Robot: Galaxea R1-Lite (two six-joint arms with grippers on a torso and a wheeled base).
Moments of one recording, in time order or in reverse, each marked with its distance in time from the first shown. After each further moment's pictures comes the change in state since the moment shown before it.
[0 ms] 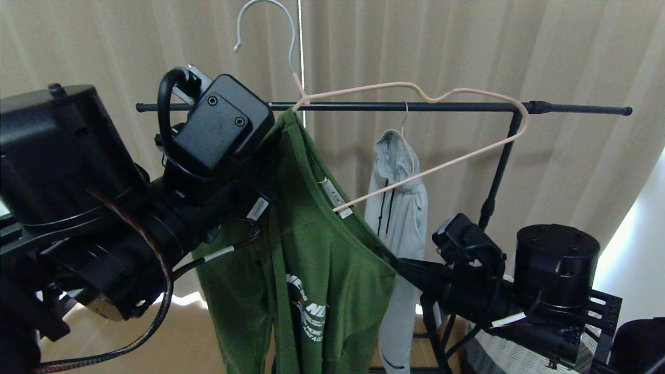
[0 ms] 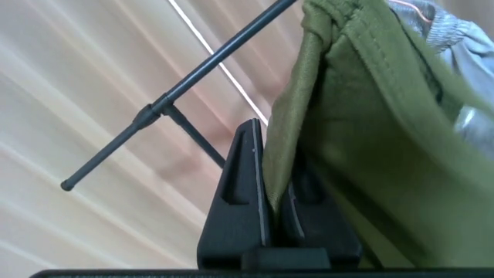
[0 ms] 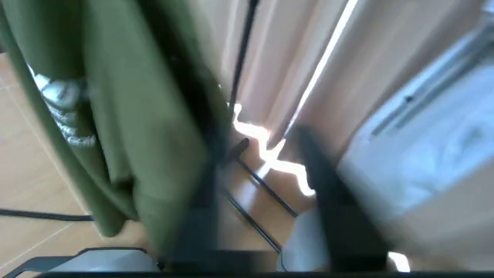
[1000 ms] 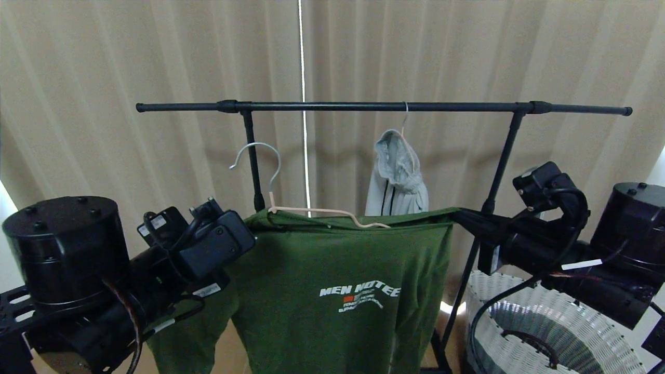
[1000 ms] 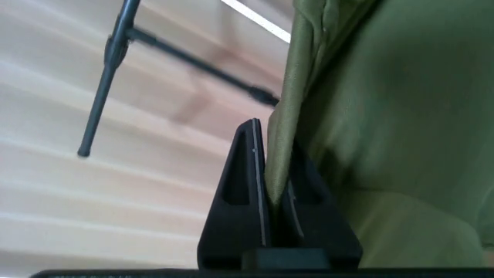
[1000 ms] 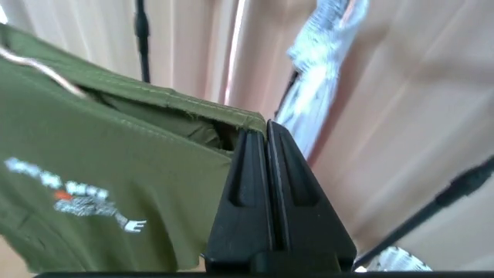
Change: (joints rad) left arm 0.160 -0.040 0.310 0.002 -0.058 0.257; right arm -0.230 -0.156 -0.018 0.015 0.010 -0.007
